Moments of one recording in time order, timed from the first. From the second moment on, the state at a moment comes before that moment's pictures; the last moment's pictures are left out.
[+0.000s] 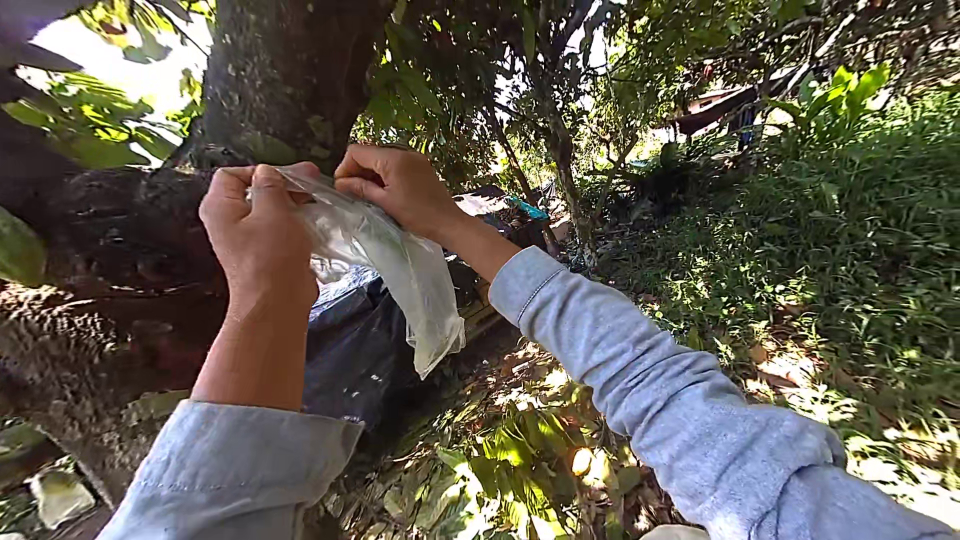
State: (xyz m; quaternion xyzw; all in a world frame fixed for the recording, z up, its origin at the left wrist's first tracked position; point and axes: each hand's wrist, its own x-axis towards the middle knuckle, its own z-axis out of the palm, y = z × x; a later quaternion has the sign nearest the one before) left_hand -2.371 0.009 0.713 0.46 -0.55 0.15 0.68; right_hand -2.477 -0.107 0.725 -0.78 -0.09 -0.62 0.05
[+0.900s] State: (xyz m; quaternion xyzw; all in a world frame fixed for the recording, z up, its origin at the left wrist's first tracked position) left_hand -2.378 -0.006 0.718 0.55 -0.58 0.34 0.50; right_hand -2.488 -0.096 0.730 -0.80 -0.12 -0.55 0.20
